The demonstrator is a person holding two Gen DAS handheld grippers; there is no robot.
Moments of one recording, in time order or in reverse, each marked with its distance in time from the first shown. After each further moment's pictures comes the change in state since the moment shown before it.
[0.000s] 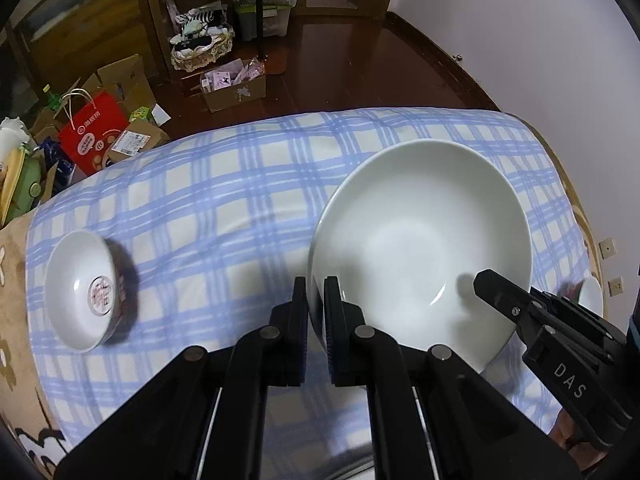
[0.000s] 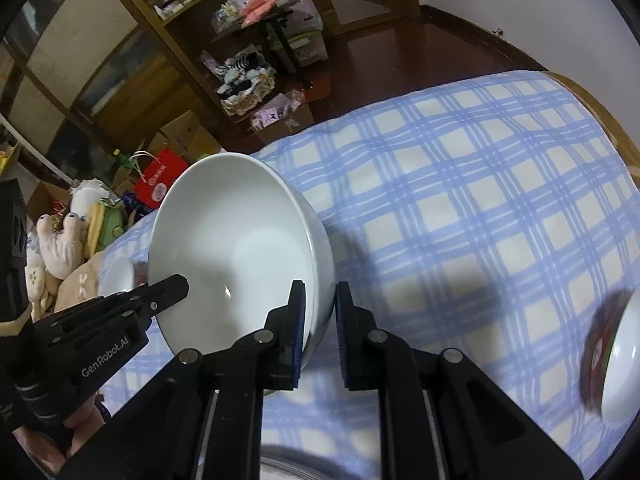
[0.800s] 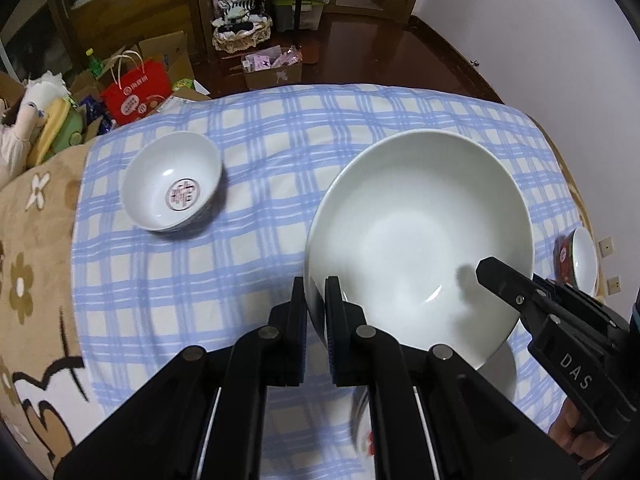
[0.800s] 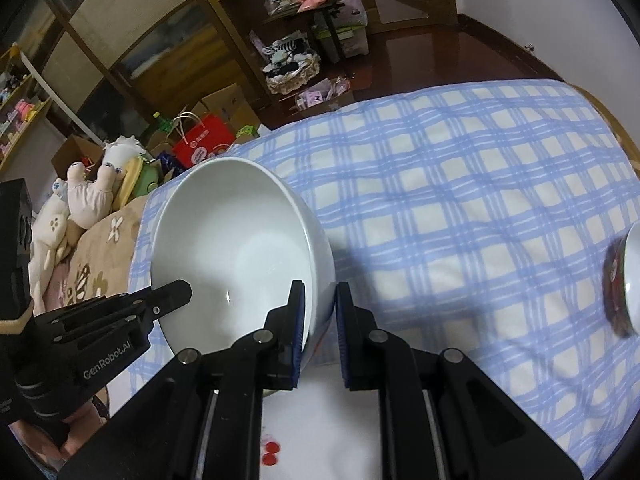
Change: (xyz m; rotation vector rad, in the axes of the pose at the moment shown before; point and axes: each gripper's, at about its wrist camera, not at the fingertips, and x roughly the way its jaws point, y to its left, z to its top) left arm -0.071 0.060 -0.093 -0.068 0.007 0.045; right arm -0.035 0.075 -0.079 -0.109 0.020 0.049
